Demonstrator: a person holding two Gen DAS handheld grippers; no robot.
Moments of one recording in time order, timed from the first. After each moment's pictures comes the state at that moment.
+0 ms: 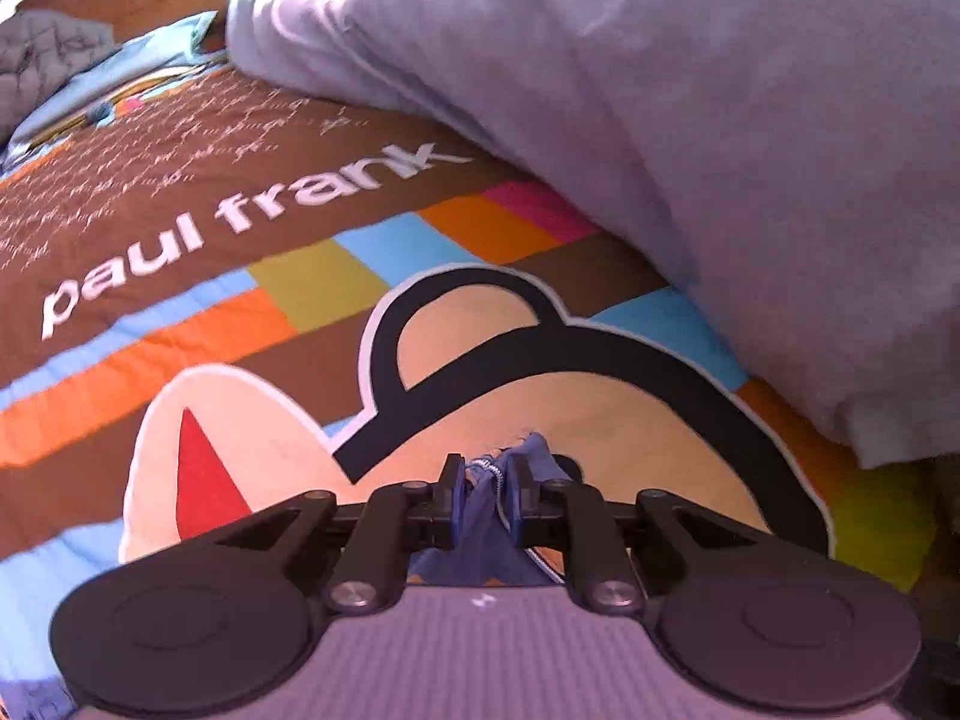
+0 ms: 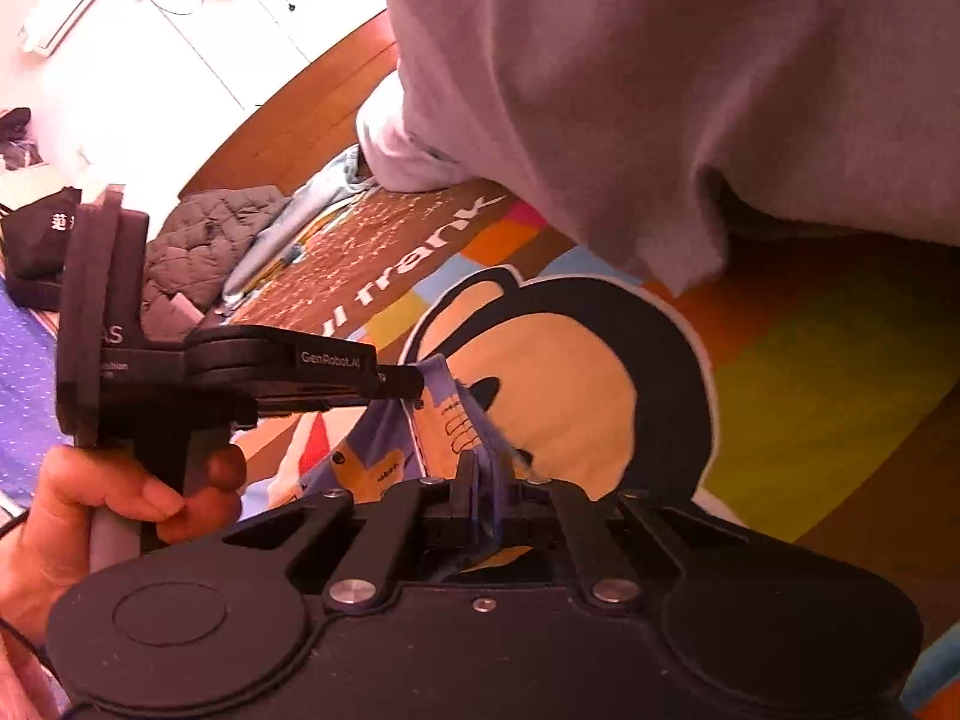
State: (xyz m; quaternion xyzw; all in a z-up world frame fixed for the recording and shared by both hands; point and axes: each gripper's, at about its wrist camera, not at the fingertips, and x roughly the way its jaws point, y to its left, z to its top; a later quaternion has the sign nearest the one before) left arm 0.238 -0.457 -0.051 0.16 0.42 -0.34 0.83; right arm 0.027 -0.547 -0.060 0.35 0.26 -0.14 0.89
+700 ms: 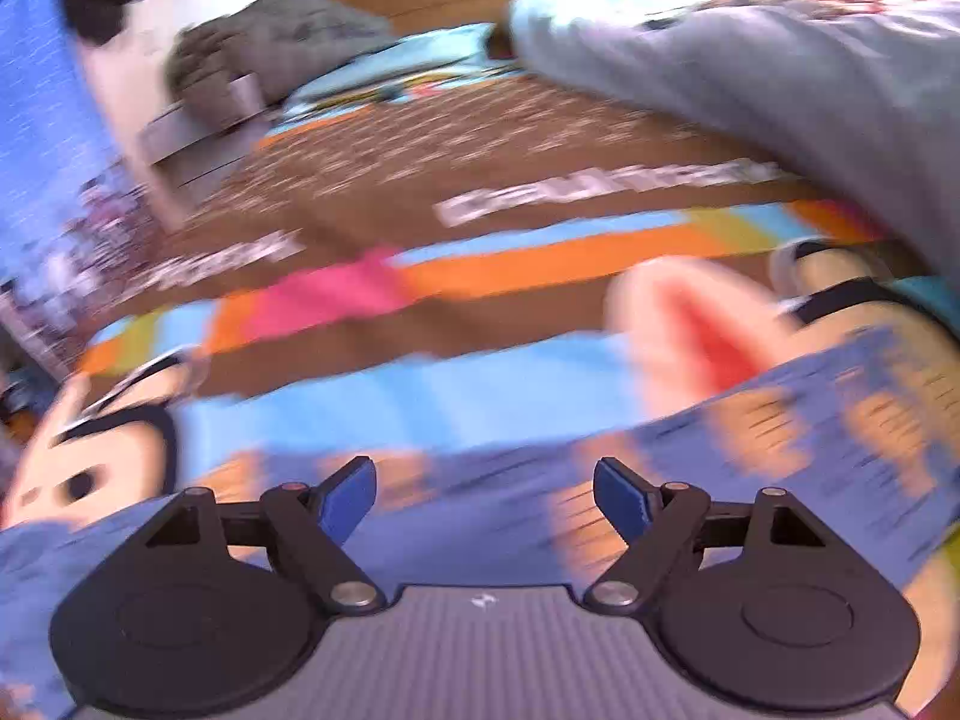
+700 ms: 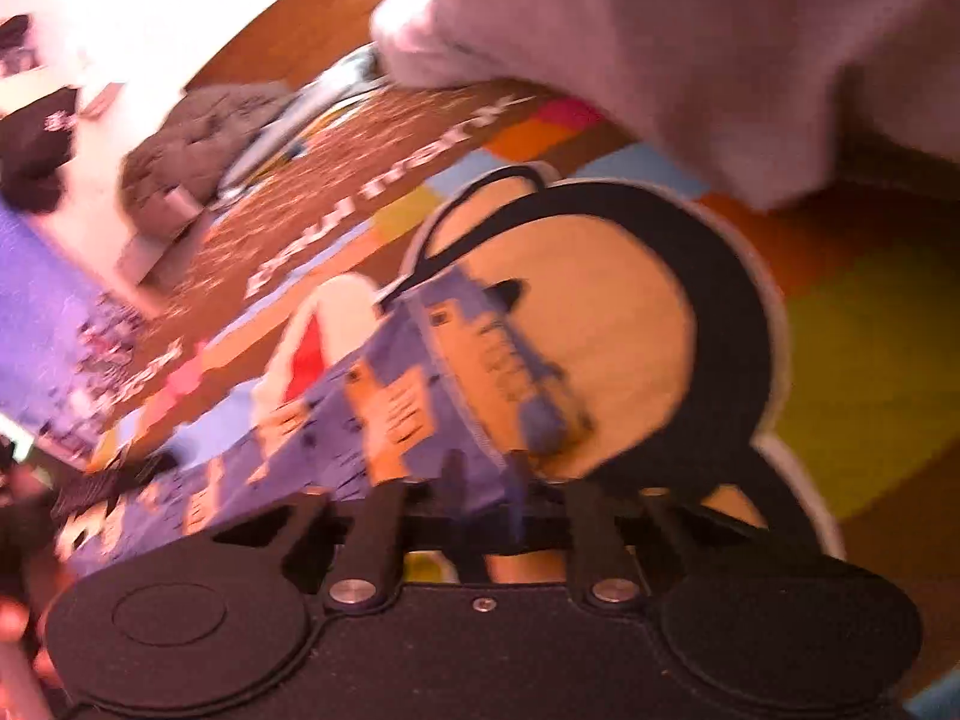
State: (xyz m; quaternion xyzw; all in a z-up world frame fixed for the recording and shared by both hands) left arm 0.212 -0.223 -0.026 0.15 0.38 -0.11 0.91; right arm 0.053 -0.533 -0.071 0.31 0.36 -0.12 0.87
